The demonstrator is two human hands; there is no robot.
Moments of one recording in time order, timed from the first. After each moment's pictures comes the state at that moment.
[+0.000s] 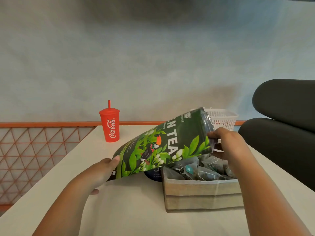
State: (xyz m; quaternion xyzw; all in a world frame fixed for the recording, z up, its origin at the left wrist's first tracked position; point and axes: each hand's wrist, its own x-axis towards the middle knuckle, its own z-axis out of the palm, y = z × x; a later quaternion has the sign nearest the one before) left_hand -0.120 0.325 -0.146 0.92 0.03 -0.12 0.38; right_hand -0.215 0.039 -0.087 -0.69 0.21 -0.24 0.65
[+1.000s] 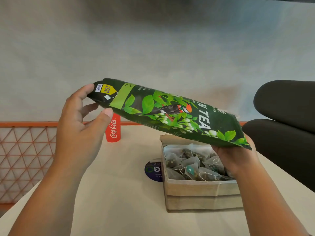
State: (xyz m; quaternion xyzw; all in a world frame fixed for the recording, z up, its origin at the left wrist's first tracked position) left_hand -0.176 0.320 -0.061 0.64 -0.22 0.32 0.66; right_hand -0.215 0.030 -0.101 -0.37 -0.04 -0.25 0.89
